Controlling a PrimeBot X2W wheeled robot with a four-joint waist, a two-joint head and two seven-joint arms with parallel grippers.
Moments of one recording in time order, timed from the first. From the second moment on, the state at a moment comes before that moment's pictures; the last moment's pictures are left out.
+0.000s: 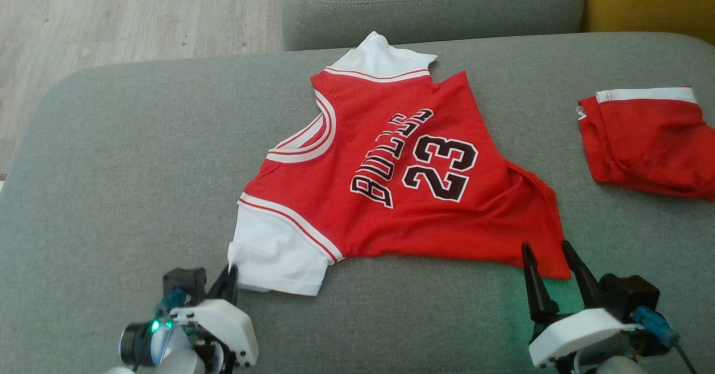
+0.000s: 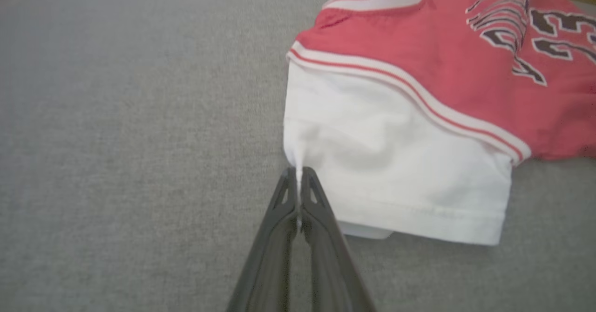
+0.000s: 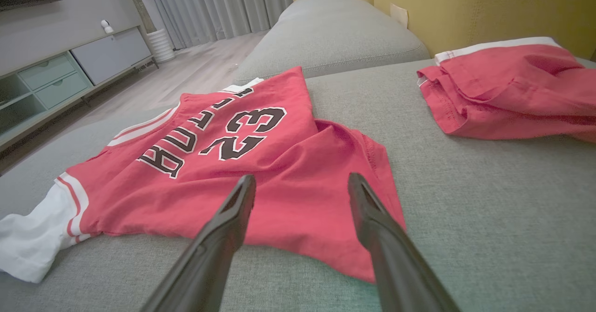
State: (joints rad) left arm -0.17 0.07 -0.26 0.71 -0.23 0.02 -0.15; right arm 0.03 -0.05 0.07 0.34 0.20 0.13 -0.15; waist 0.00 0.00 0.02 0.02
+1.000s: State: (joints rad) left arm -0.10 0.06 -0.19 0.36 -0.21 0.01 -0.25; right arm -0.09 -0.04 -0.08 0.68 0.29 0.13 -0.09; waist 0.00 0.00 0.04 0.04
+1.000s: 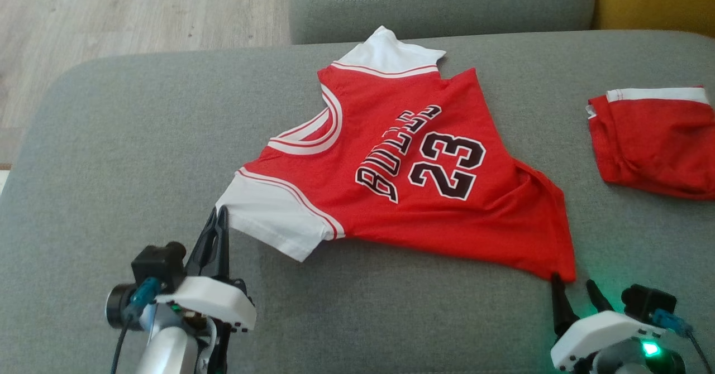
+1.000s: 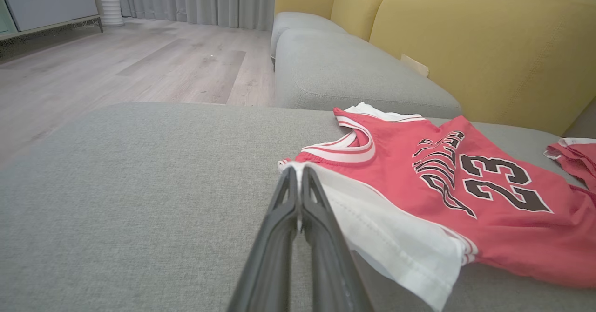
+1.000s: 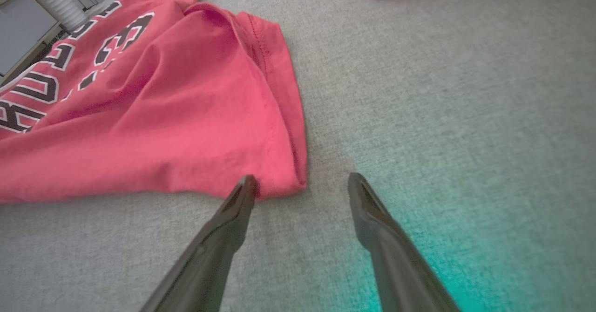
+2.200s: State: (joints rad) left arm -0.44 0.04 -0.05 0.19 -0.37 -0.07 -0.22; right arm -0.38 -0.09 0.09 0.24 0.39 0.13 0.03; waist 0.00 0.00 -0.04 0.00
